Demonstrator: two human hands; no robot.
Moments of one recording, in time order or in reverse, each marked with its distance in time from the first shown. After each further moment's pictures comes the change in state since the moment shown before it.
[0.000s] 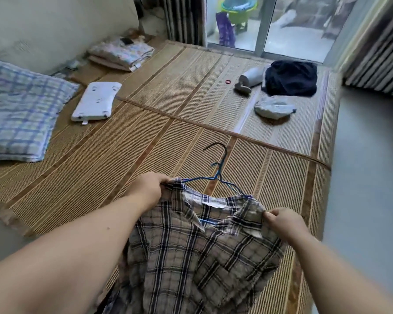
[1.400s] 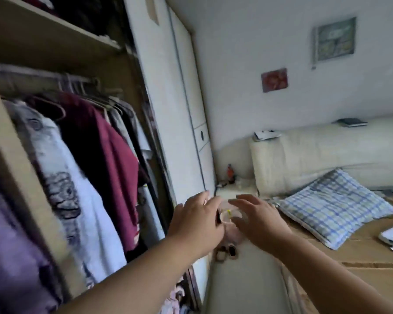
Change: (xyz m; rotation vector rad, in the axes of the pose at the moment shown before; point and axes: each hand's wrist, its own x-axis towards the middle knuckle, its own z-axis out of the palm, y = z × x) left_hand -0.532 -0.213 -0.289 0.434 0.900 -0.628; right_hand -0.534 -0.470 0.109 -0.096 -0.072 -1.917
